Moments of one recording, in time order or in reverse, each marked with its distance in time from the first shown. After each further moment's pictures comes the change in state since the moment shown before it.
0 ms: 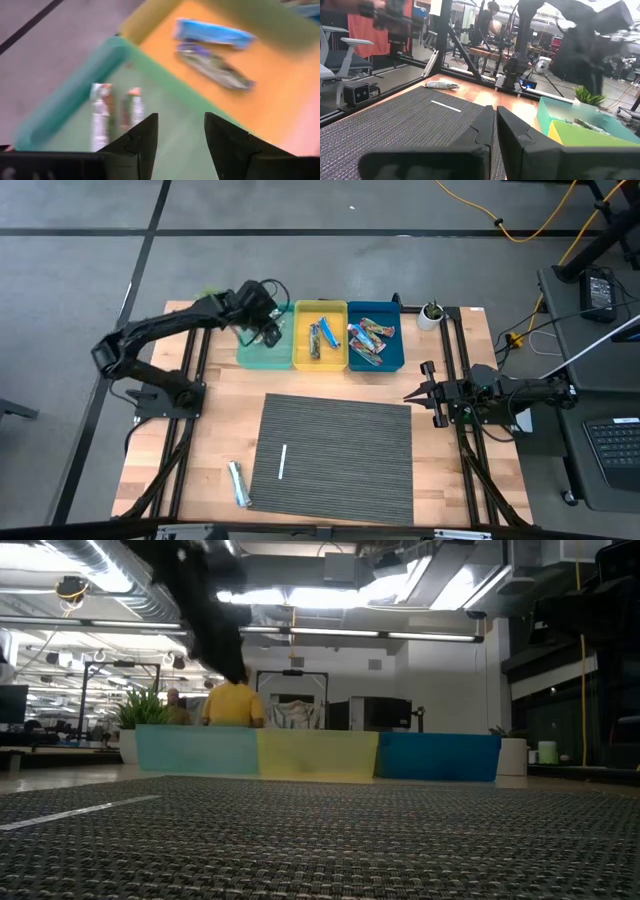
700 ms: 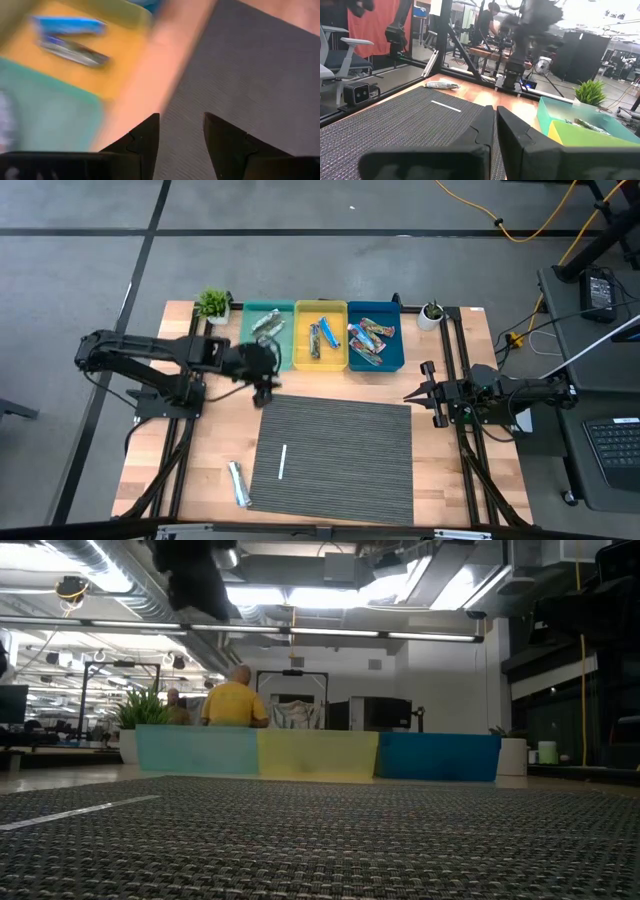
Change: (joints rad) left arm -0.645 -0.212 0.000 -0.144 -0.117 -0.334; right arm 0.000 0.000 0.000 0.000 0.000 0.000
